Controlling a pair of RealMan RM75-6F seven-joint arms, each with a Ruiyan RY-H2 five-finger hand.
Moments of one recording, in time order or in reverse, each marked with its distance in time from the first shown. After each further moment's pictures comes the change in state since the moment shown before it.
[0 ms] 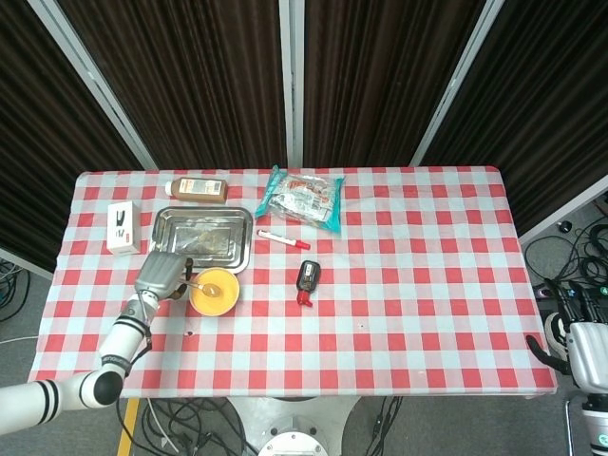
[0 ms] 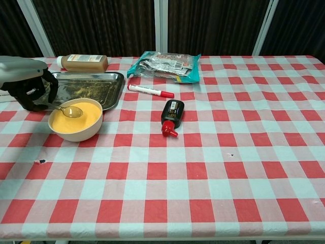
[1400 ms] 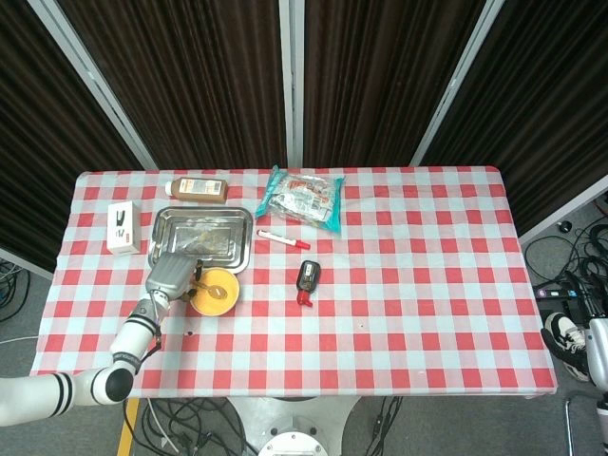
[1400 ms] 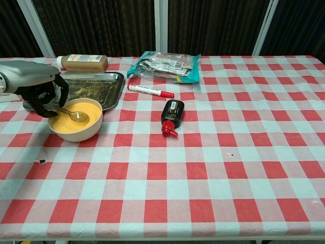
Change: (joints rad) left arm -0.082 -0.022 0.061 0.009 -0.051 0.010 -0.001; right arm -0.011 0.044 0.028 -0.039 0.021 0.032 -0.009
